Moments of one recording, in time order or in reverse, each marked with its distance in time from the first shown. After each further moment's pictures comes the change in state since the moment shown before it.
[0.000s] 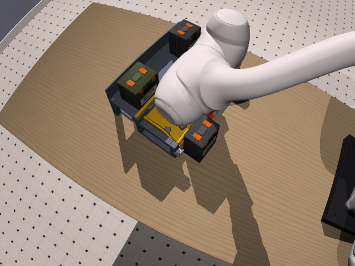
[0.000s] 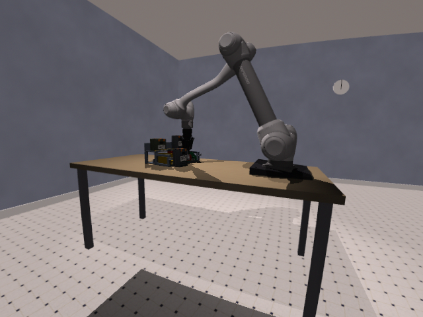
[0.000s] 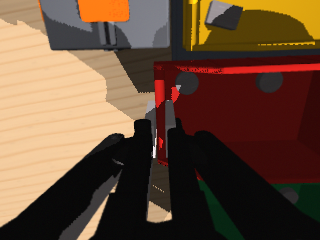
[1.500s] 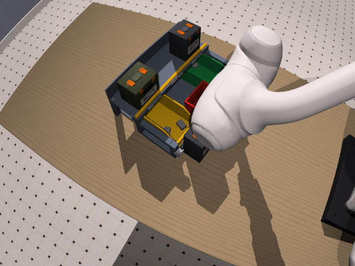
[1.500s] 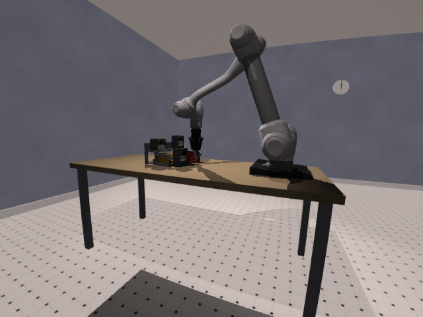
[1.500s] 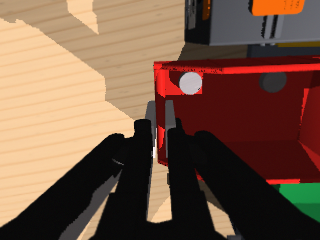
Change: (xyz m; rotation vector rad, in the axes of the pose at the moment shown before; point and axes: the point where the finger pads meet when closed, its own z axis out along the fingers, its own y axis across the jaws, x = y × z) arm 0.000 -0.085 -0.001 -0.002 0.000 0.000
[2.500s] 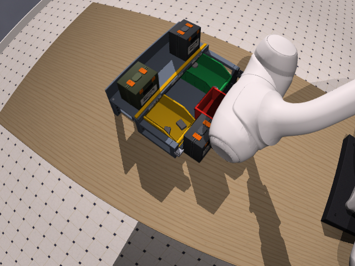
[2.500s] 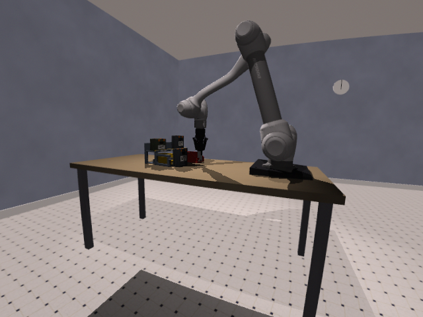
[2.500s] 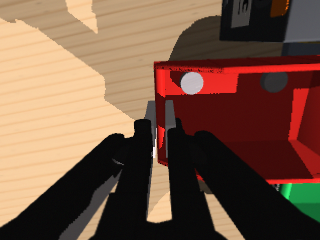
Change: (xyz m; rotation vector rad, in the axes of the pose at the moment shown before) arm 0.000 -0.039 0.000 -0.002 0.001 0.001
